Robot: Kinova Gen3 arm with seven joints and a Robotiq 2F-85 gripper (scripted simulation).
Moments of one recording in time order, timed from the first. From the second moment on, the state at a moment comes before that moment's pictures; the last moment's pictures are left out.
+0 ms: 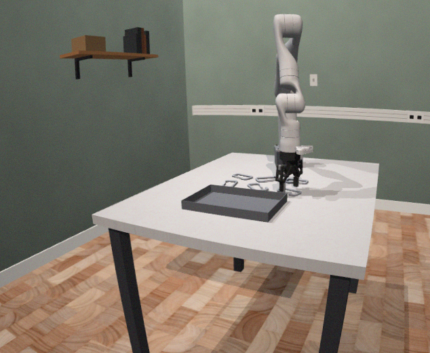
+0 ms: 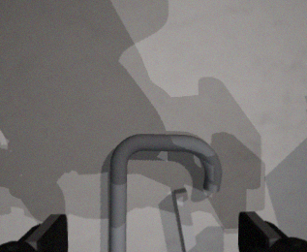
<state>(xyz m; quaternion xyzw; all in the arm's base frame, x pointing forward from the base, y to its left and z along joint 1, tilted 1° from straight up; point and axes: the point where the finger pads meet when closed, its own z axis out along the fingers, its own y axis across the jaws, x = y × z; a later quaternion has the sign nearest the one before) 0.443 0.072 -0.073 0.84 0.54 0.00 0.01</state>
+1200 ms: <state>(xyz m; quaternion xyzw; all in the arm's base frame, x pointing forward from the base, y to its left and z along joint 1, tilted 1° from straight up) 0.439 0.075 0.004 0.84 0.54 -0.01 0.01</state>
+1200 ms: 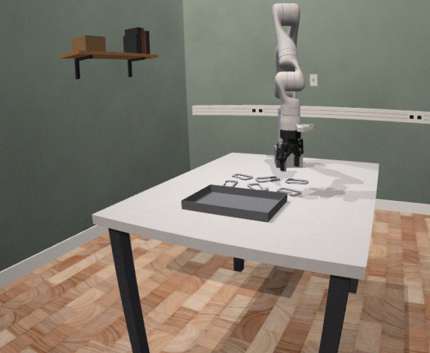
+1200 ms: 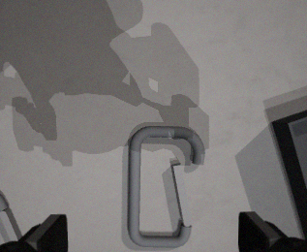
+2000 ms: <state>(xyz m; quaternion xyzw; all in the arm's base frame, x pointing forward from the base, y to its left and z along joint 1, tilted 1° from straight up) 0.443 0.022 0.004 0.87 0.49 -0.01 0.01</state>
